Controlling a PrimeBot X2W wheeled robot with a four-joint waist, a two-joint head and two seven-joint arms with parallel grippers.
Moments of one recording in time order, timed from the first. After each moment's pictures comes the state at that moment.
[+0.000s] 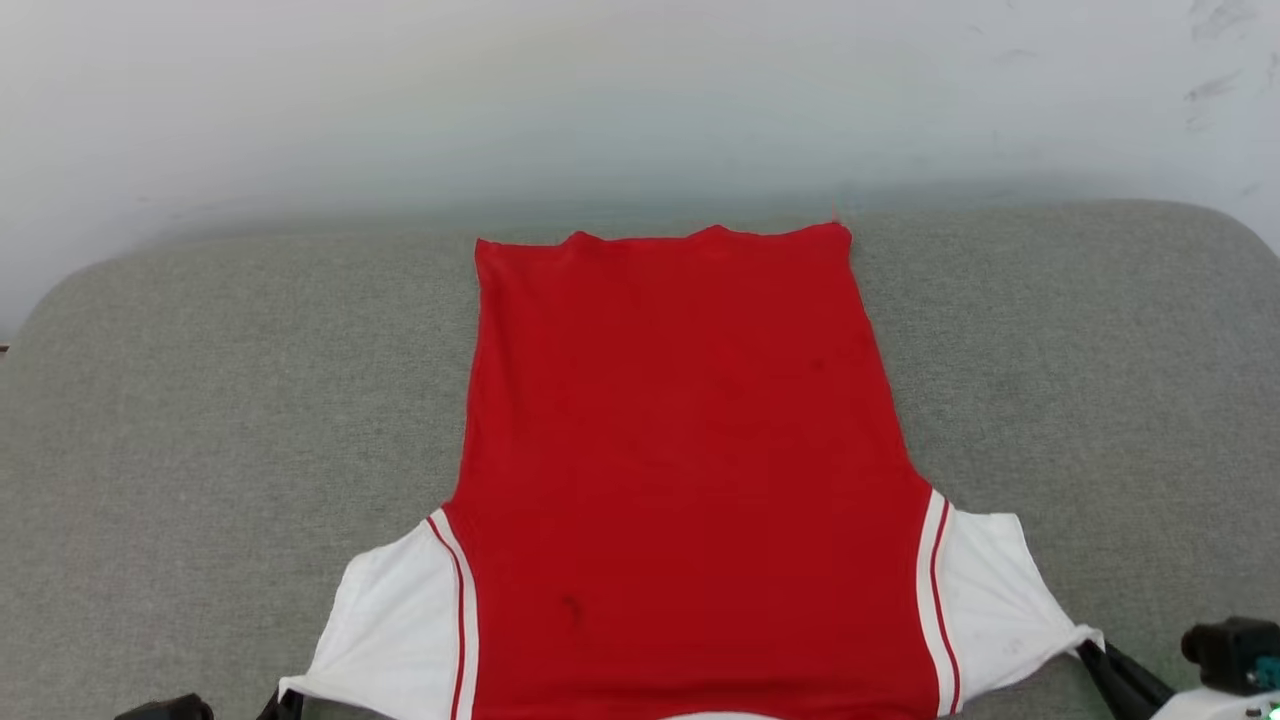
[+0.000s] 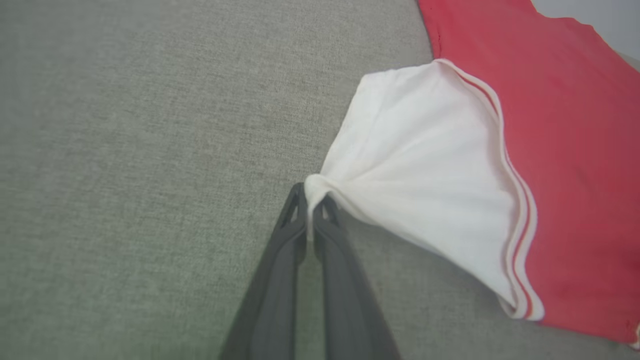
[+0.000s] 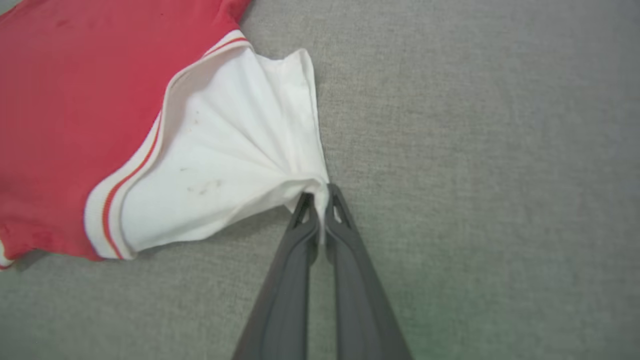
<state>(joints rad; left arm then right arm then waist) 0.05 0.56 -0.47 0.32 -0.93 0.19 -0.26 -0.18 -0.56 0.57 0.63 0.73 0.13 -0.25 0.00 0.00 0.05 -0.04</state>
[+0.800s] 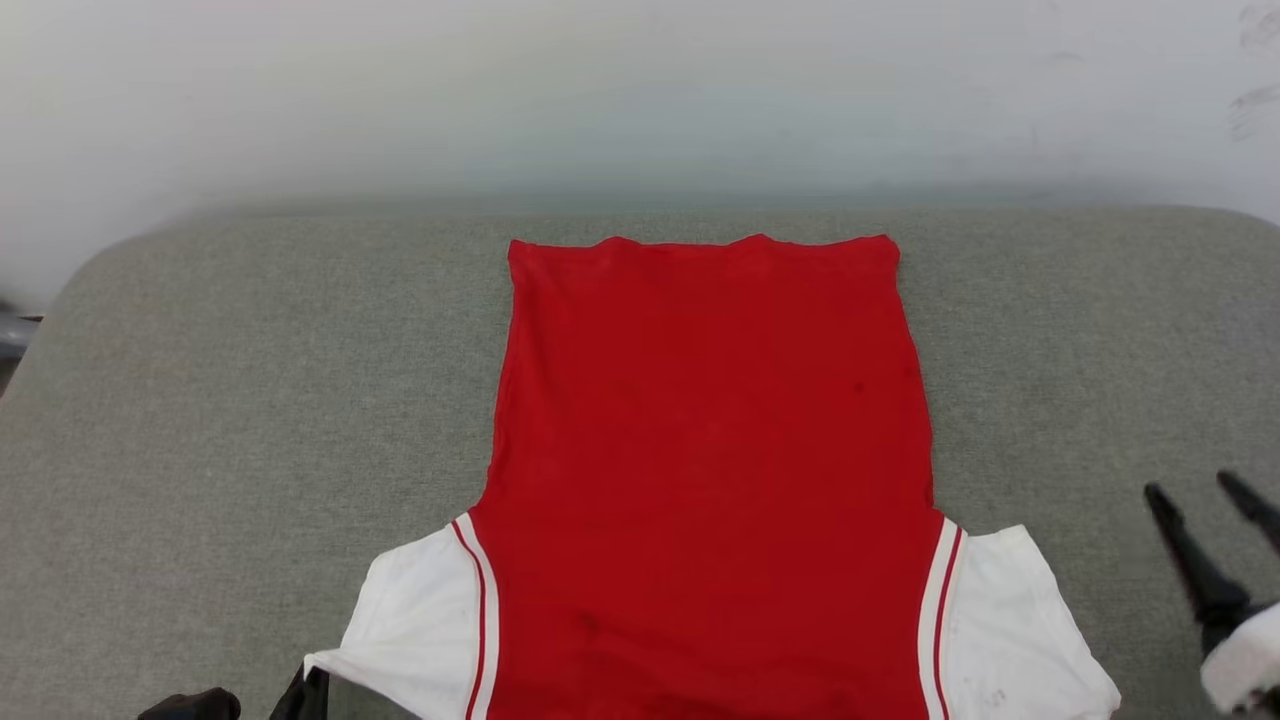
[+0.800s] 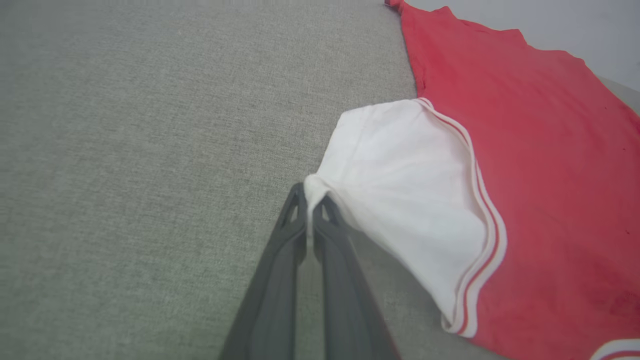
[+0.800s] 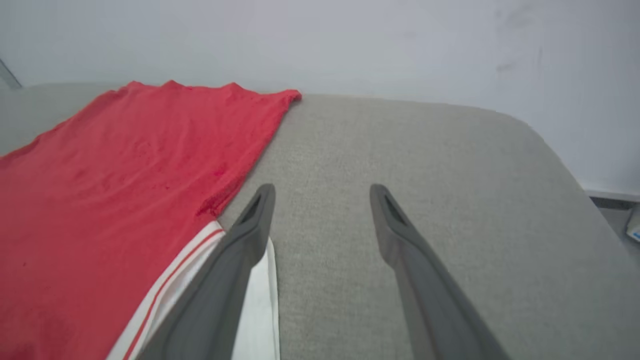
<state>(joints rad) 0.12 0.49 -0.39 0.21 -0.82 0.20 -0.26 -0.01 -0.55 0.16 0.27 0.56 0.13 -0.14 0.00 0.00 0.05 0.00</state>
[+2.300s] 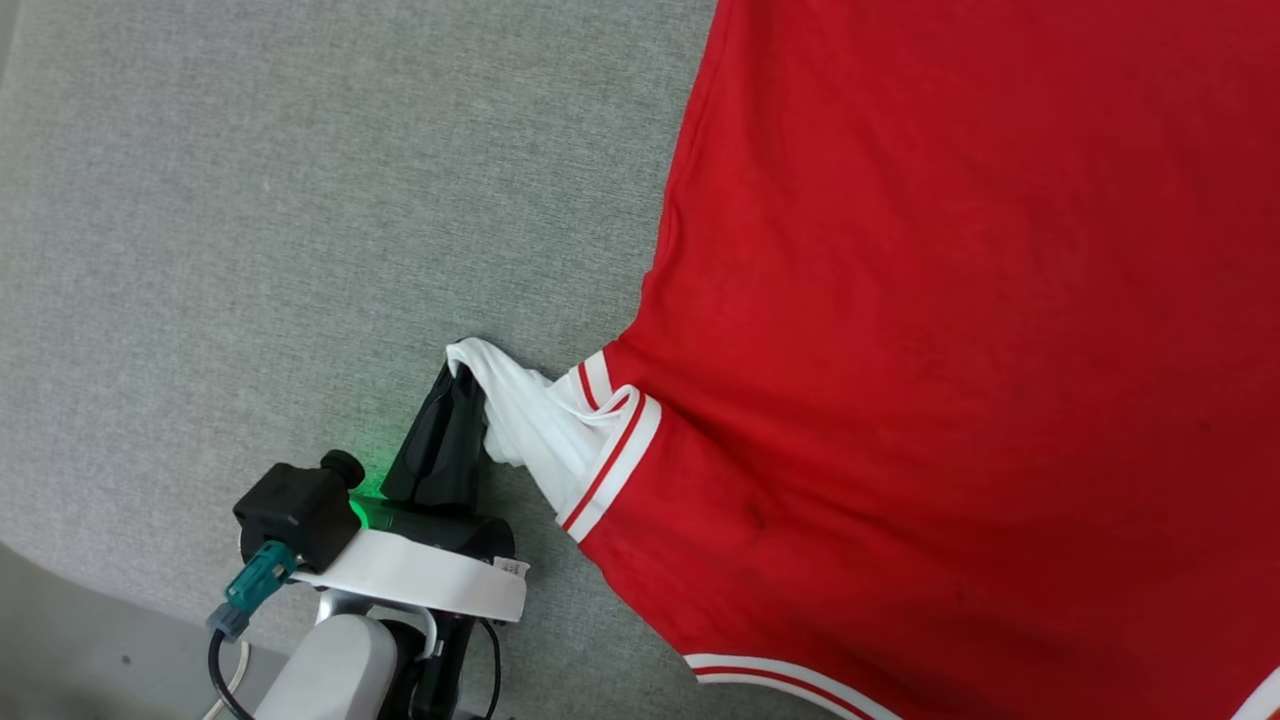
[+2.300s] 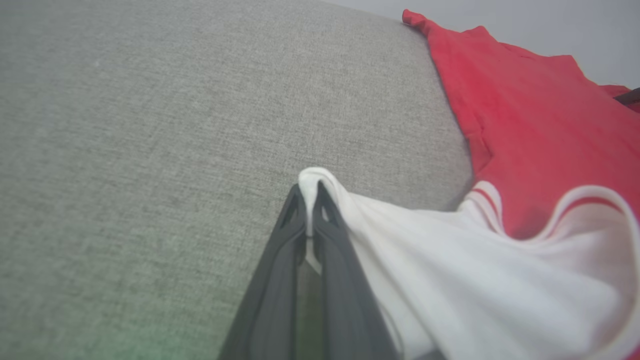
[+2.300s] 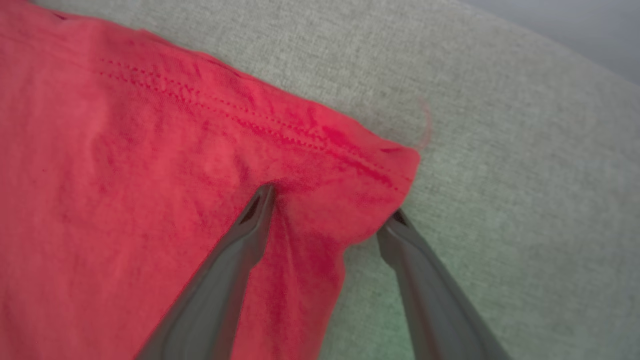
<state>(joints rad) -0.21 0.24 -0.35 0.01 -0.55 0.09 -0.27 -1.13 -0.64 0.22 0.46 0.50 0.13 1.07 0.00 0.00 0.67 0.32</state>
